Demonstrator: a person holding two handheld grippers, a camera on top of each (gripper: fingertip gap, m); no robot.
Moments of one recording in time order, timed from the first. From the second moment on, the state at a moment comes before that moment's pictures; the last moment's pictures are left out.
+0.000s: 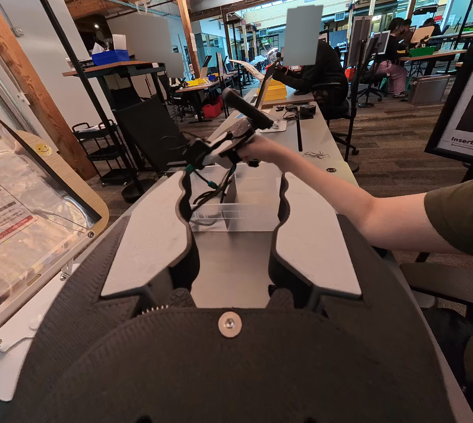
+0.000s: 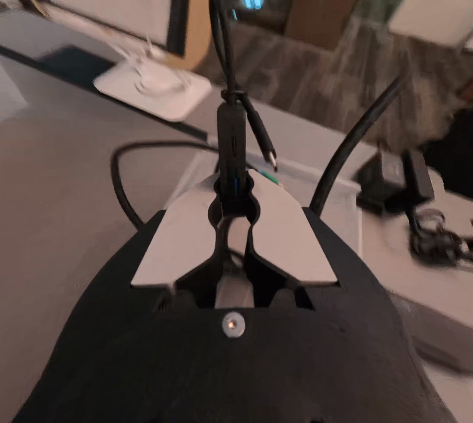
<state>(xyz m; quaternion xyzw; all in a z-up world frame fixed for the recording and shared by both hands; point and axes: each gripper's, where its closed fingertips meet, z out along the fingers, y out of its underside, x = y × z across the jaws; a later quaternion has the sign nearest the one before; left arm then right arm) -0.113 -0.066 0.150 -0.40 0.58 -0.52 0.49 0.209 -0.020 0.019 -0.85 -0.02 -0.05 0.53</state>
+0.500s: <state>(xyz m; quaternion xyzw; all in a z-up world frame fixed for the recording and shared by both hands) -0.099 -0.071 0.130 -0.42 0.60 -0.51 0.45 0.192 -0.052 -0.014 -0.92 0.06 0.06 0.37</state>
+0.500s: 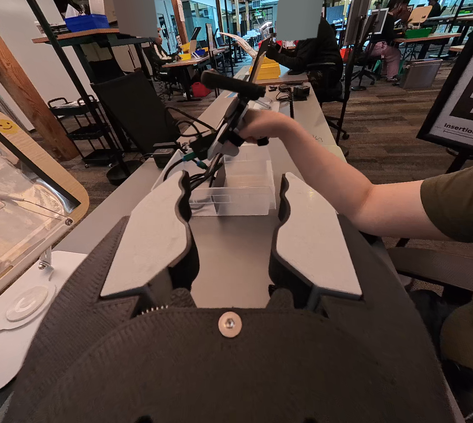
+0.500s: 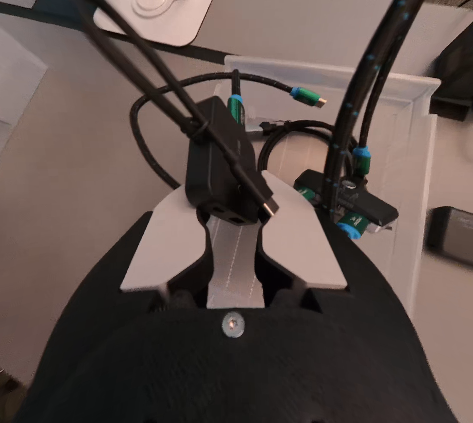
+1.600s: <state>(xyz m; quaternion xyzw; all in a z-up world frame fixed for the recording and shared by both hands) -0.093 -0.082 0.114 -0.42 0.63 -0.49 0.42 0.190 -0.058 0.006 -0.93 -0.05 -0.11 0.36</state>
